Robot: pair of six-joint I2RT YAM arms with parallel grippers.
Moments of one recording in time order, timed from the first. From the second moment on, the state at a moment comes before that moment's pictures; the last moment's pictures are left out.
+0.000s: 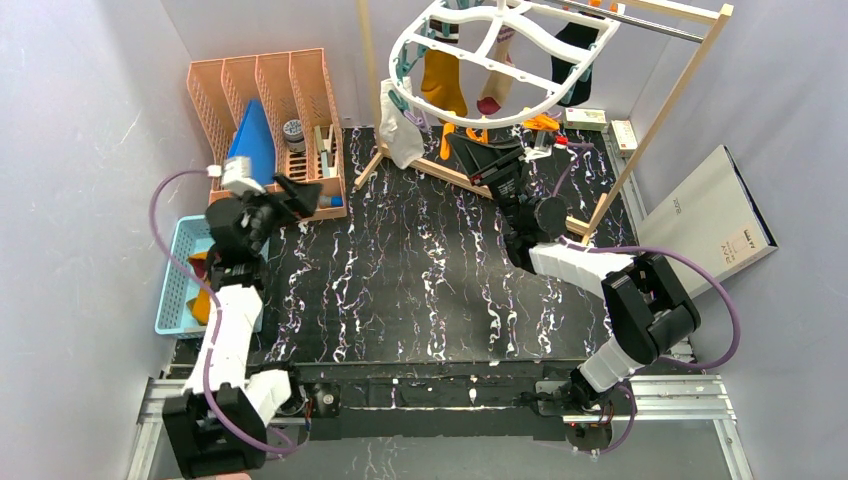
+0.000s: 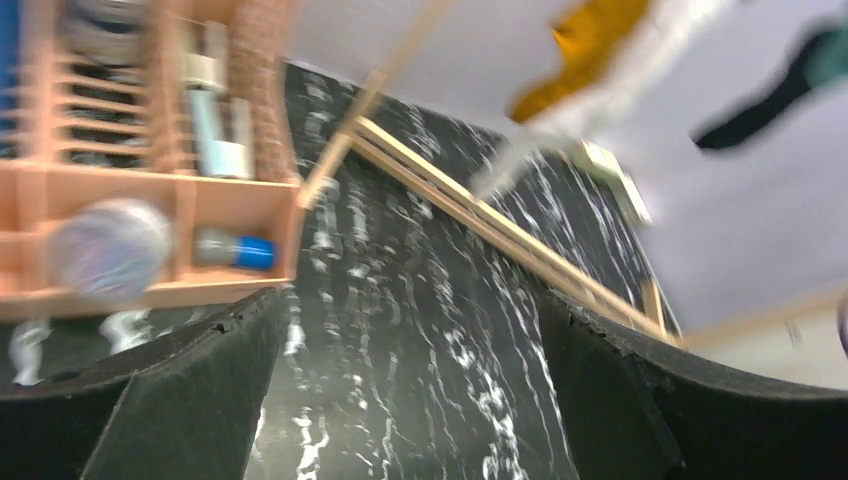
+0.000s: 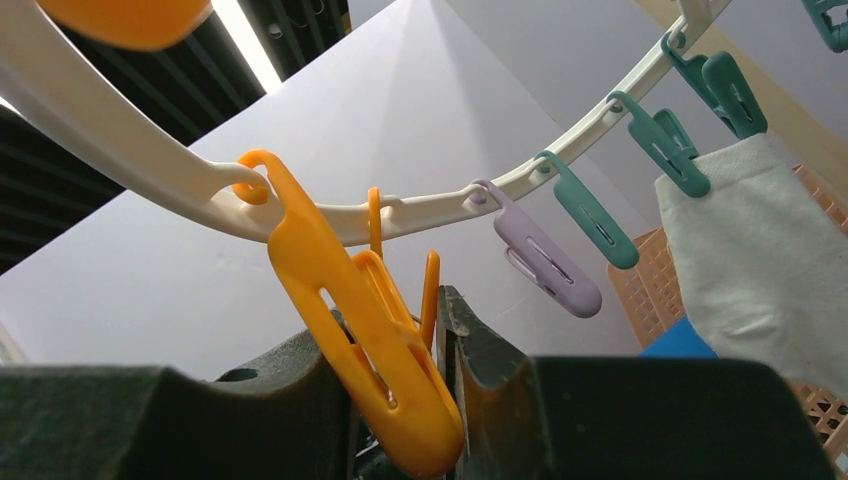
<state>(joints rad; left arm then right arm) 0.20 0.94 0.68 0.16 0.39 -0.55 0.61 1.57 0.88 1.46 -0.12 1.14</state>
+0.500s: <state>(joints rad) -0.15 1.54 0.78 0.61 0.48 -0.17 0.61 1.51 0.88 1.46 -0.13 1.10</state>
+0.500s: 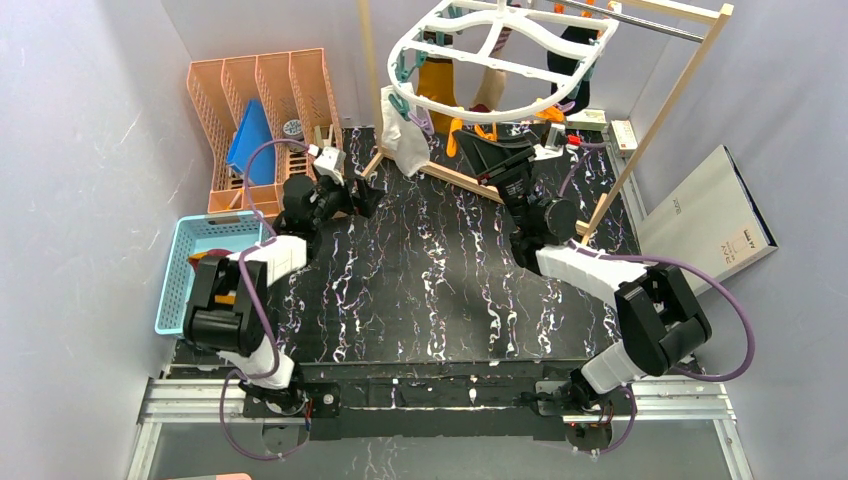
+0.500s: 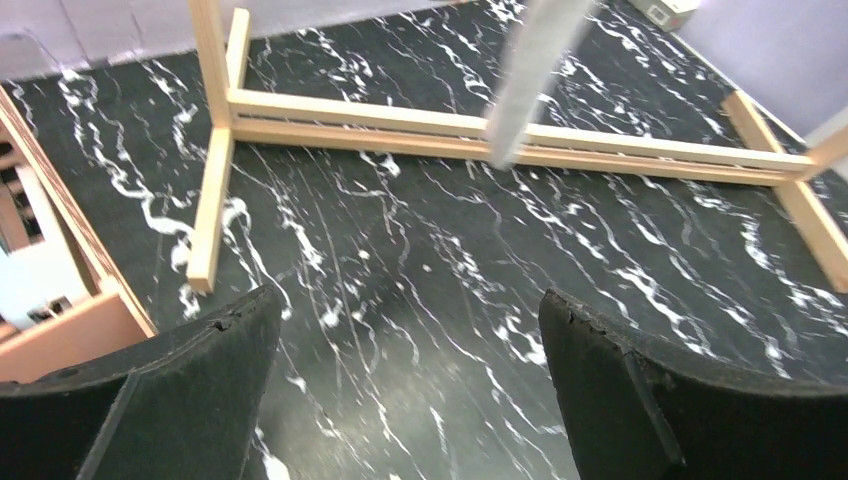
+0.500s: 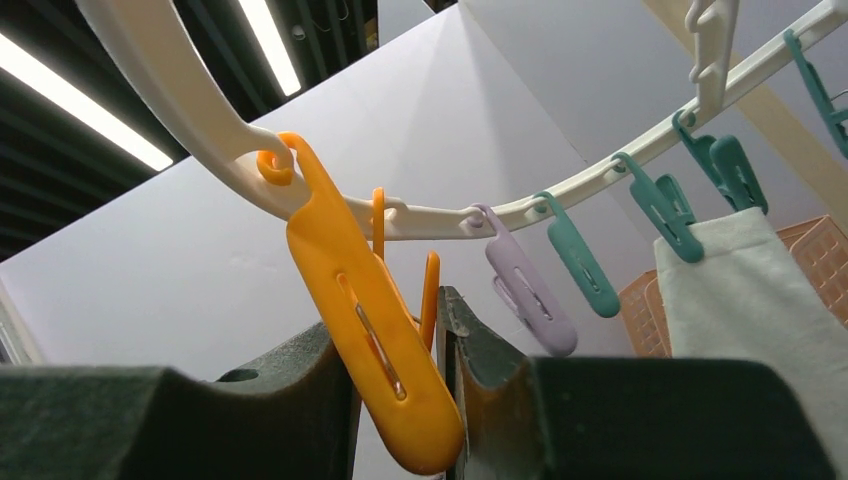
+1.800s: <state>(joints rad) -0.28 1.83 1.01 0.96 0.64 -0.15 0.61 1.56 0.90 1.46 -0.15 1.10</state>
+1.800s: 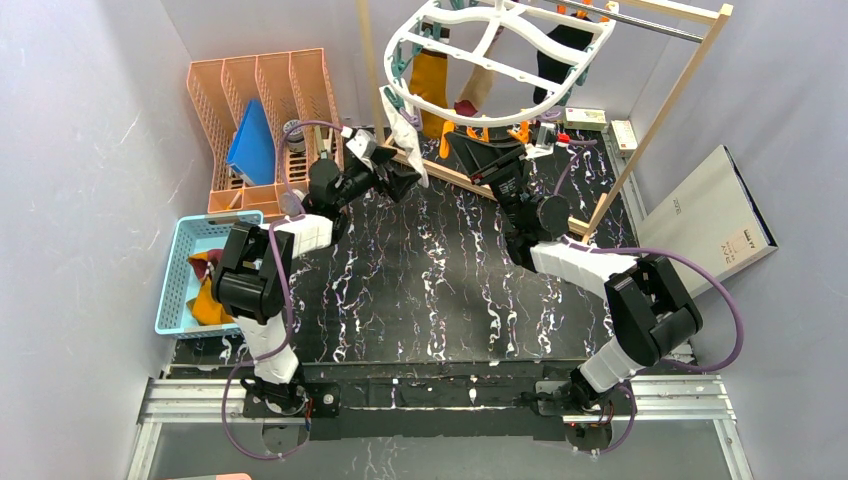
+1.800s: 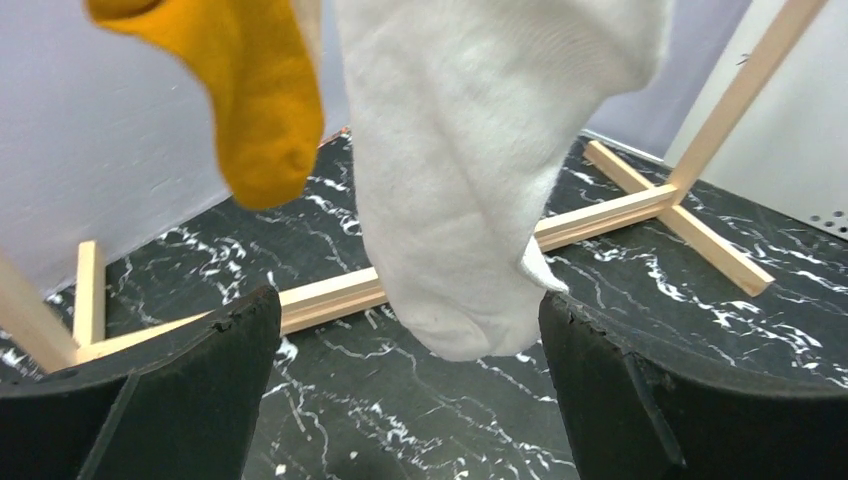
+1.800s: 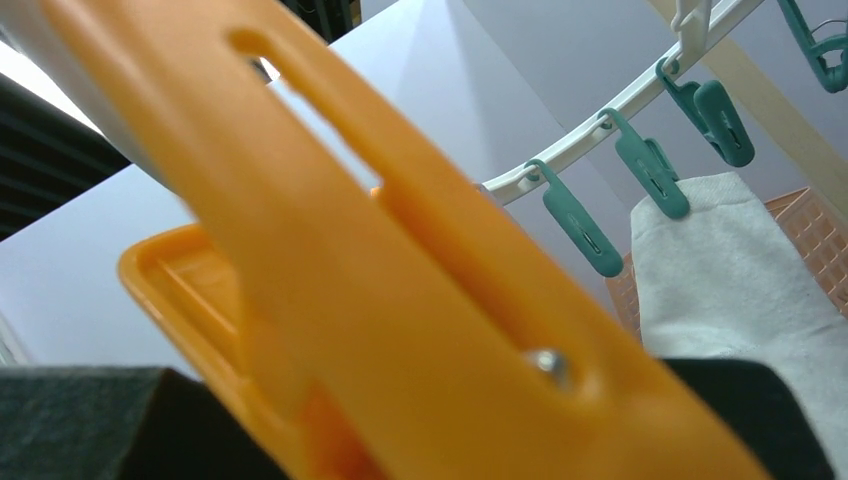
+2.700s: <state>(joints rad) -0.31 1.89 1.06 0.96 0.78 -0.24 0.61 1.56 0.90 1.45 -0.15 1.10</state>
